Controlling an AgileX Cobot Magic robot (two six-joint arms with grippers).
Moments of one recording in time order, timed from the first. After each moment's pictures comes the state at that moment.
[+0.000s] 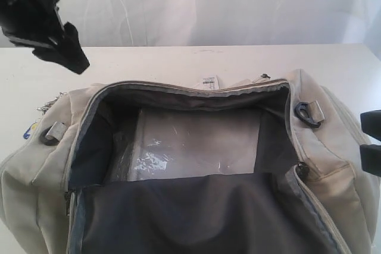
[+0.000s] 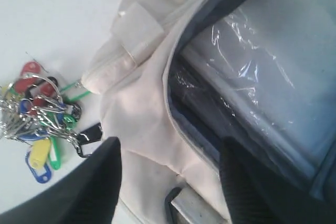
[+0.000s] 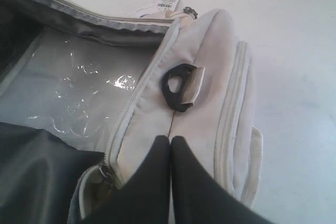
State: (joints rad) left arm -0.21 1.51 -1.50 -0.21 1.18 0.51; right arm 0.32 0.65 -0.64 -0.13 0.68 0.20
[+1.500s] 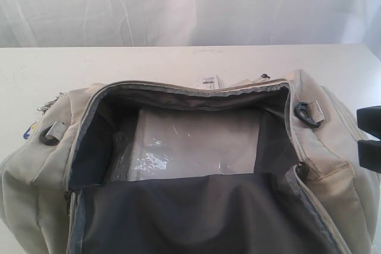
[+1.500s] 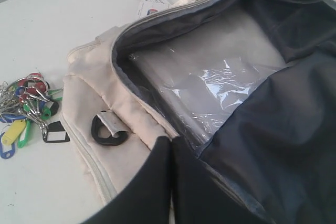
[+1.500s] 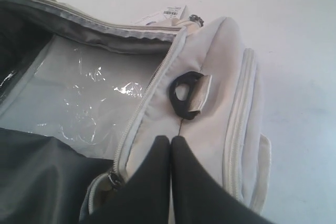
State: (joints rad) left arm -0.22 0.63 -0.83 -0.35 0.91 0.39; right arm 0.32 0.65 -0.64 -0.11 0.65 0.19
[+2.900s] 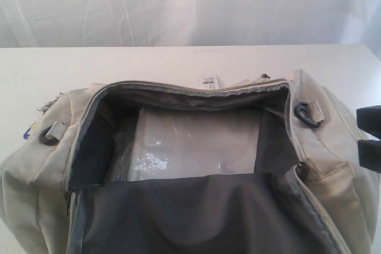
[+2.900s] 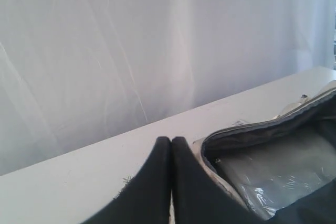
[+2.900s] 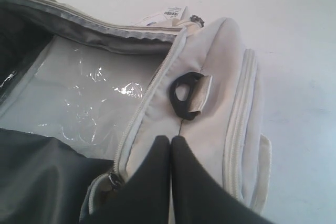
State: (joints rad) left arm 0.07 0.01 -0.82 -0.34 0.92 0.39; right arm 0.32 0.65 -0.64 -0.11 0.65 0.19
